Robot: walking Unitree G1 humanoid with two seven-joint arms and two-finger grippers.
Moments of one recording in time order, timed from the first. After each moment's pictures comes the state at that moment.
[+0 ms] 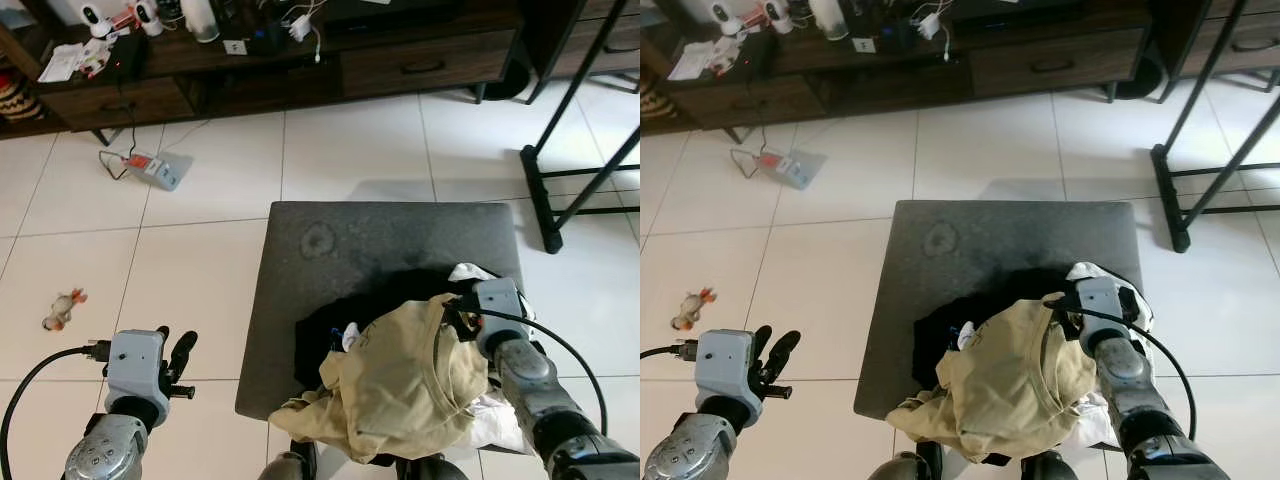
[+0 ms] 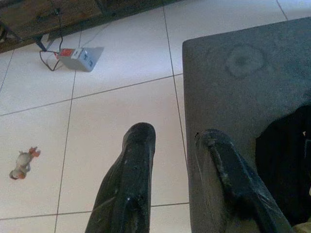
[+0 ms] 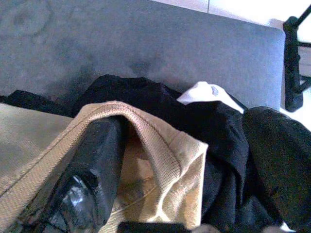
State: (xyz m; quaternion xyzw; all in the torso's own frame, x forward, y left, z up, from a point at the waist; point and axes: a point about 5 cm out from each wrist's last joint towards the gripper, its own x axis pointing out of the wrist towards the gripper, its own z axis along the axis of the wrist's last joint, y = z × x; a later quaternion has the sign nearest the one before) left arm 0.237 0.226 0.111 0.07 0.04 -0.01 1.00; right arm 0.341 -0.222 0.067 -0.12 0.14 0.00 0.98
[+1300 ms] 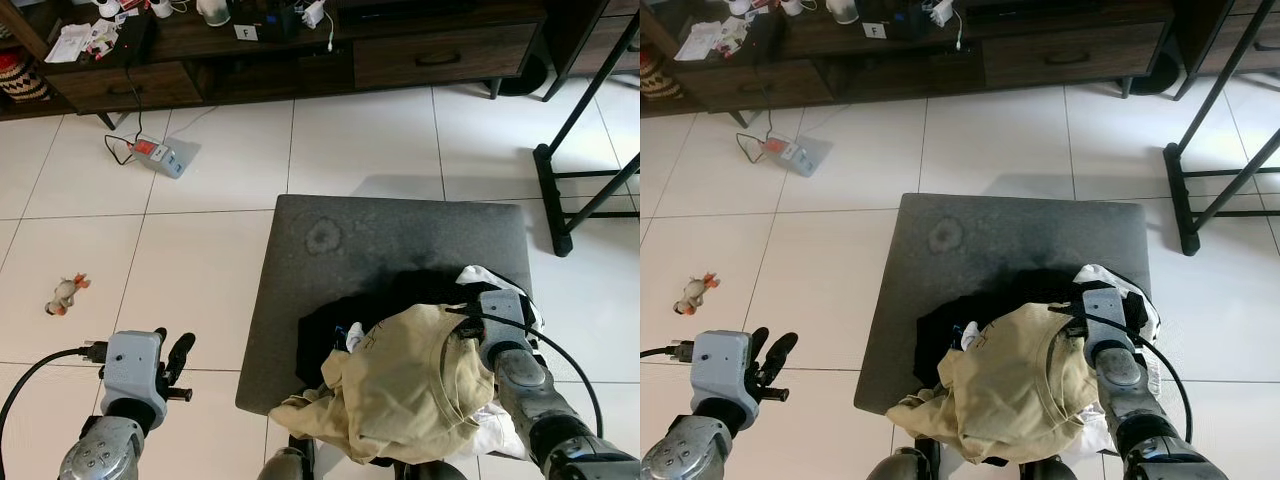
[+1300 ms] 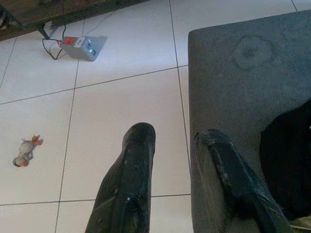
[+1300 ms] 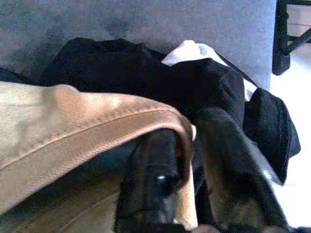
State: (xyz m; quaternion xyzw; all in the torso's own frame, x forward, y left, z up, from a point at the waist) left arm 0.233 0.227 0.114 0.08 0.05 0.00 1.00; right arm 0.333 -0.229 0.051 -0.10 0.19 -0.07 0.97
